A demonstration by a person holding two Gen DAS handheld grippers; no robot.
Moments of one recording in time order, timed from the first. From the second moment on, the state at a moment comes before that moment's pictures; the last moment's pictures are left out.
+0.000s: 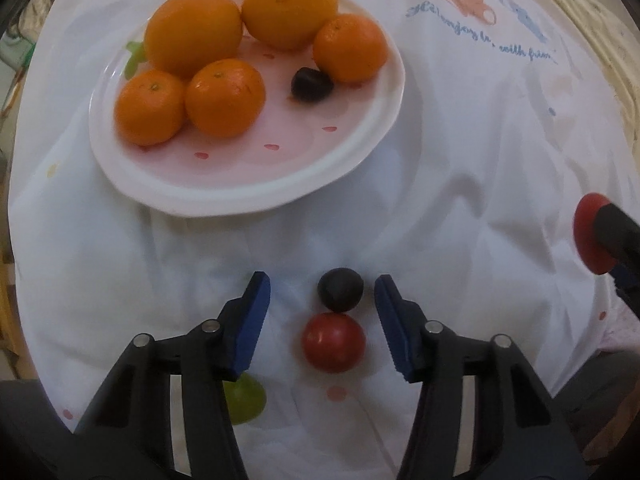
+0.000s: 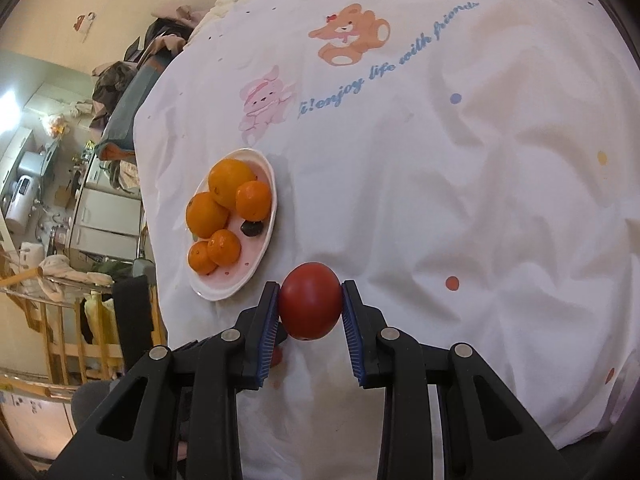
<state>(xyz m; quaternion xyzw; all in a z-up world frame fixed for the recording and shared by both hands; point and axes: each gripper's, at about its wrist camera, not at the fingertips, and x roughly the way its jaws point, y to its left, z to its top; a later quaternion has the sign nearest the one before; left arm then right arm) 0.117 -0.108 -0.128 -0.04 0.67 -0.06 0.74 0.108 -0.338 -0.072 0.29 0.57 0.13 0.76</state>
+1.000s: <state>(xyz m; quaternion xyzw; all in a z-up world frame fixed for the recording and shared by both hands) 0.091 -0.032 -0.028 -0.05 0.57 -0.04 0.82 0.103 -0.312 -0.055 0.29 0.54 0.16 0.77</state>
